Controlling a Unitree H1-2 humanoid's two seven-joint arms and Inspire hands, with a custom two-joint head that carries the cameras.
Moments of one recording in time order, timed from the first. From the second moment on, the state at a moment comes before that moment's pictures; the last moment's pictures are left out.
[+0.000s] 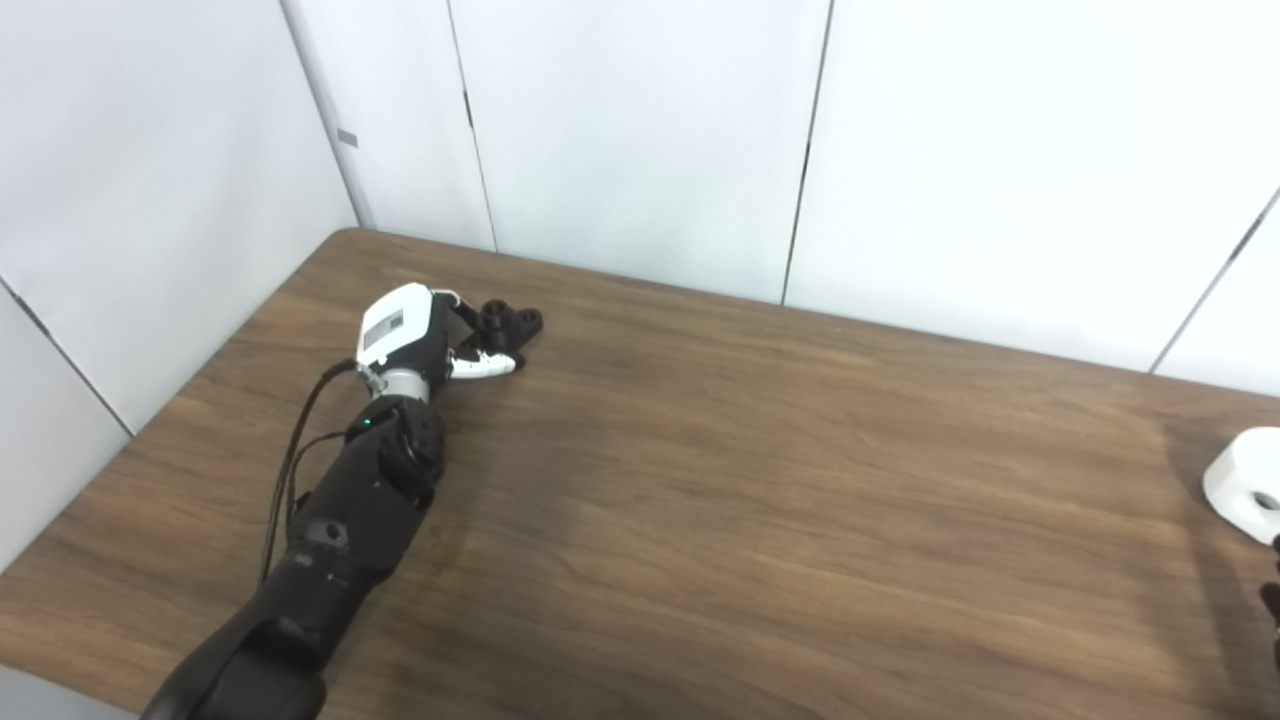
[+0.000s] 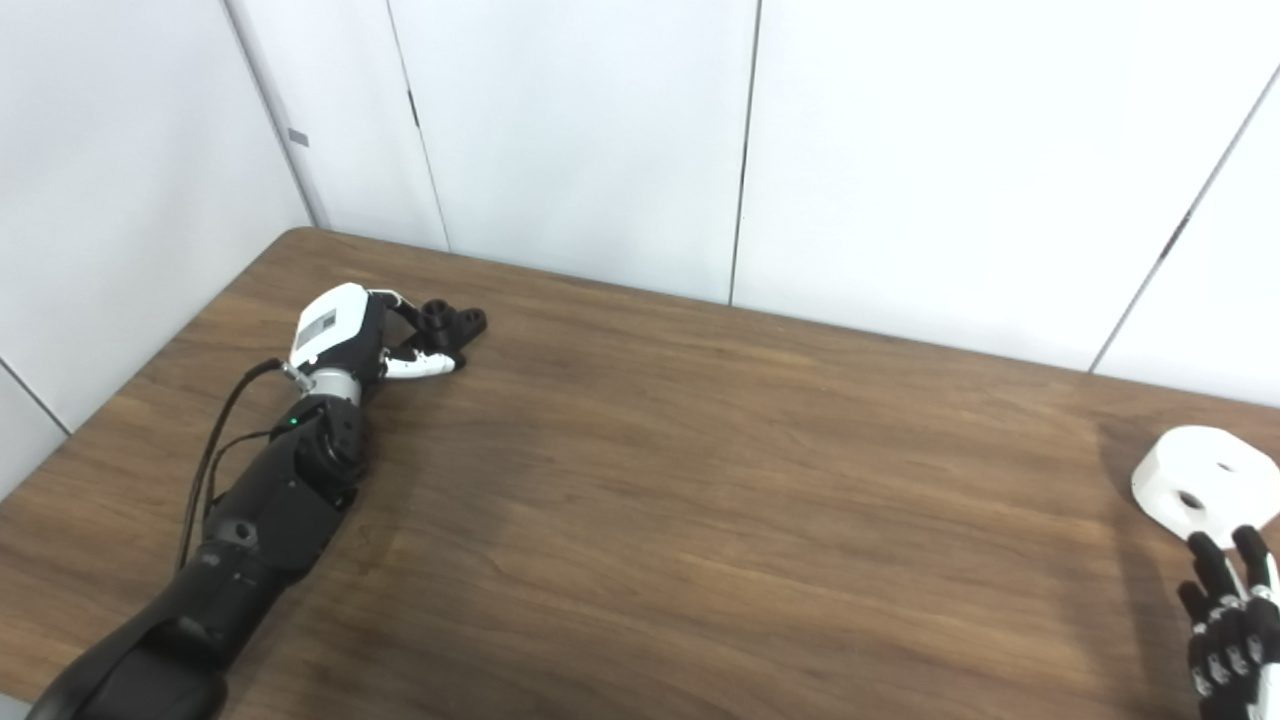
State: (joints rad) left arm -0.43 0.48 -0.05 0.46 0.60 0.33 0.20; right arm 0.08 -0.24 -0.21 -0.03 0.28 -0.16 0.20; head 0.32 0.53
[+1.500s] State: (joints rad) left arm -0.31 0.42 -0.15 0.14 0.55 0.26 0.03; right arm 0.09 -0.21 -0.20 -0.05 0.27 -0.15 0.19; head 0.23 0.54
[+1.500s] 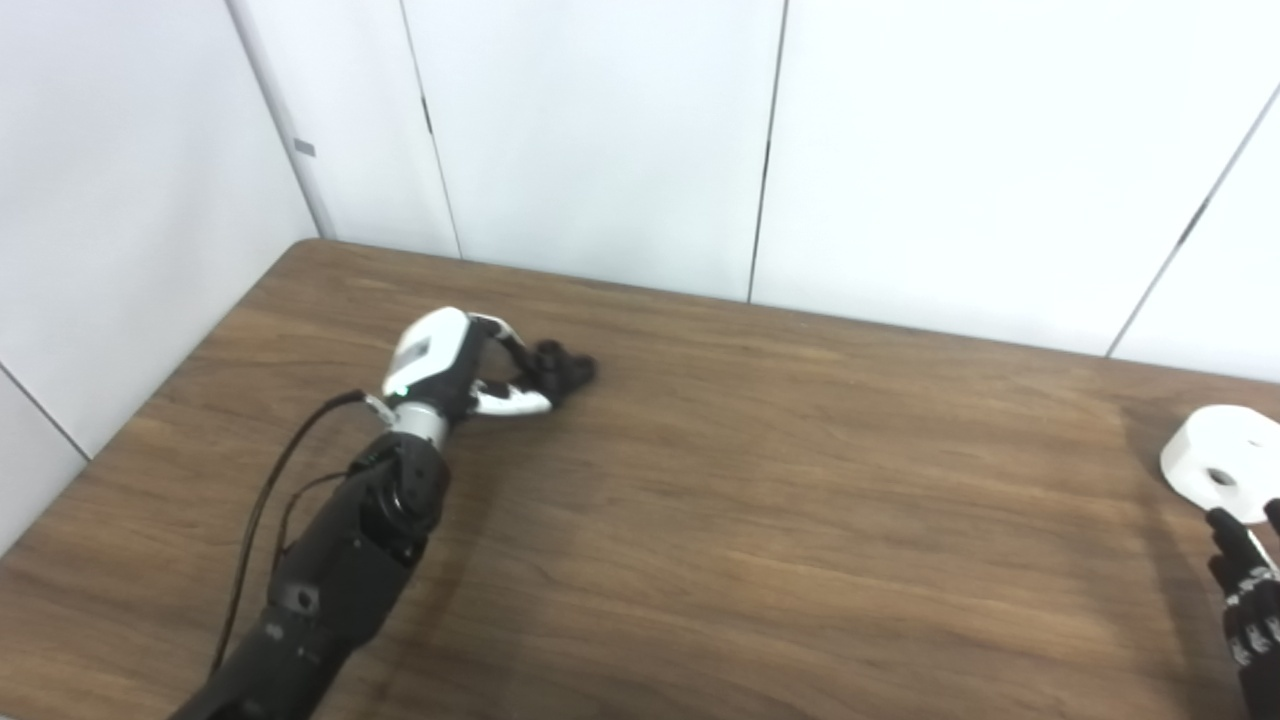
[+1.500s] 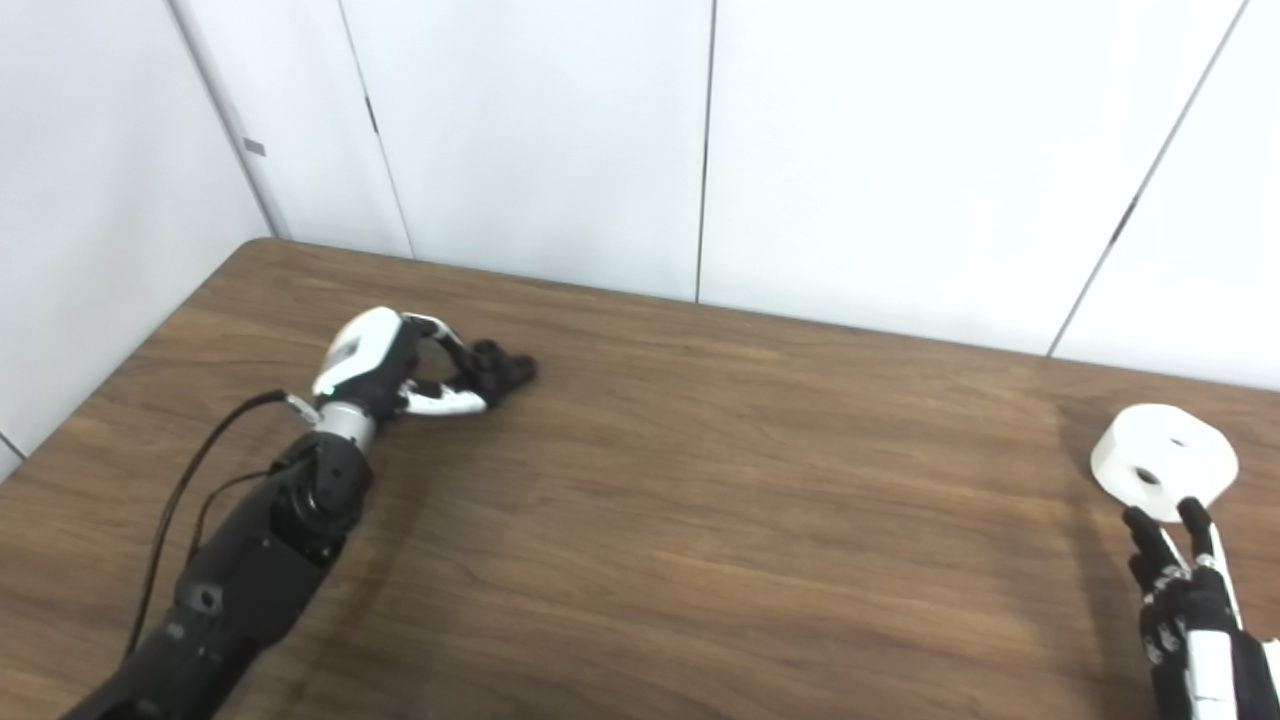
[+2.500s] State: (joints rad) left arm -0.08 0.39 -0.39 -0.26 0.68 0.14 -0.19; right arm 0.15 -0.10 -0.11 -0.18 0.15 -0.03 0.10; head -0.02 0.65
